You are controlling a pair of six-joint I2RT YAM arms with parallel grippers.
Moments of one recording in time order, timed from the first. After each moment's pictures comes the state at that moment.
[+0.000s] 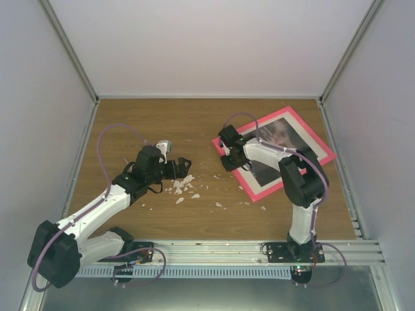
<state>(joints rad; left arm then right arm) -0.49 1.08 0.64 -0.18 0.13 -0.55 0.58 1.90 1.25 -0.64 0.09 0.09</state>
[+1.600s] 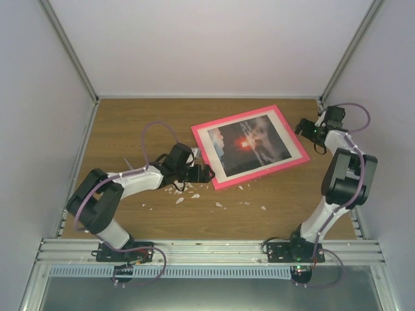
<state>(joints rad) -0.62 1.57 0.80 -0.06 0.31 -0.59 -0.29 1.80 1.25 -0.31 -0.24 0.22</state>
